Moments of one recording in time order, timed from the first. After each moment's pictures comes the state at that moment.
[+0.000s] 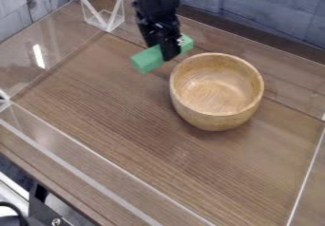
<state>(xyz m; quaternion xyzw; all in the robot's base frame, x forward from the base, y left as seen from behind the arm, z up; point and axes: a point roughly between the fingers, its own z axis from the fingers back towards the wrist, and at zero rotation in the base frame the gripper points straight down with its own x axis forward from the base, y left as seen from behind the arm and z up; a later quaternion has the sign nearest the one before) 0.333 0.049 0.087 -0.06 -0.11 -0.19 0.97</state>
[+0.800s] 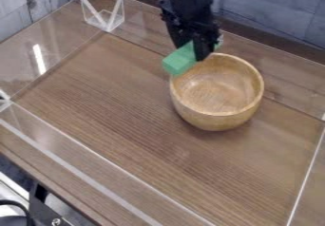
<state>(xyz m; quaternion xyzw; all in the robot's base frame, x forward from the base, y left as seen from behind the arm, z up) 0.339 0.009 0.090 -0.05 -0.13 -0.14 0.98</state>
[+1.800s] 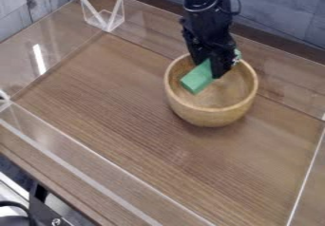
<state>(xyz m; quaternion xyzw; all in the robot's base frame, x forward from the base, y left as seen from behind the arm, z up) 0.348 -0.010 0.062 -0.07 -0.11 -0.19 0.97</state>
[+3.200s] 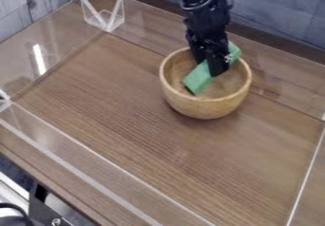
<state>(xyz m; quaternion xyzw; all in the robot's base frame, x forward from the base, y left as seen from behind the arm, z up) 0.367 0.002 0.046 -0.09 -0.12 -0.25 0.96</state>
